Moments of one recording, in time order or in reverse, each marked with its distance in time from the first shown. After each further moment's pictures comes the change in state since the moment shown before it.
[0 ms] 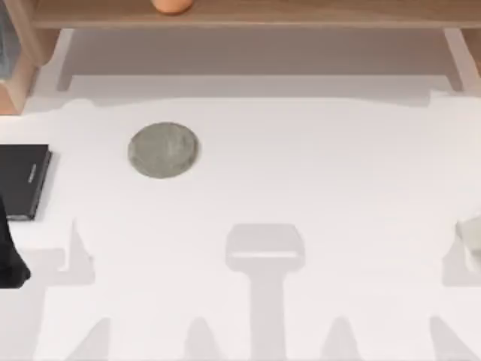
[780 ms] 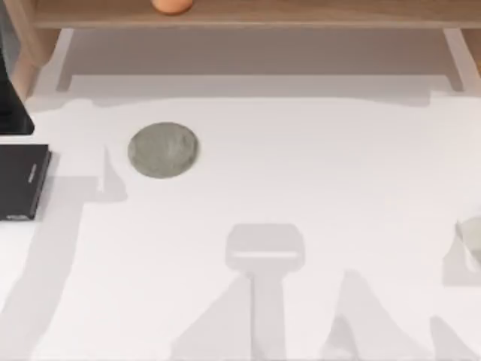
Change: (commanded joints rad) left arm -0.185 0.690 0.441 0.326 -0.173 0.005; right arm 0.000 0.000 0.000 0.000 0.000 0.000
